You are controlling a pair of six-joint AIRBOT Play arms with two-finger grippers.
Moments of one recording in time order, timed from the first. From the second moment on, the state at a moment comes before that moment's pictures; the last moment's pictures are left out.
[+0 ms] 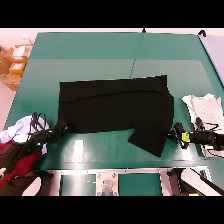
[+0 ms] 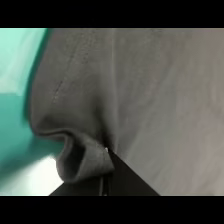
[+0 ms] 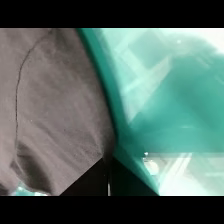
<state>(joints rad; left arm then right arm) 0.05 -0.87 0.16 0.34 -0.53 -1.28 -0.69 -1.09 0.33 -0.89 1.11 1.38</state>
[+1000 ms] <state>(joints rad) 0.04 -0.90 0.67 1.16 -1.11 -1.64 -0.65 -0.91 0.66 -1.13 1.39 1.63</state>
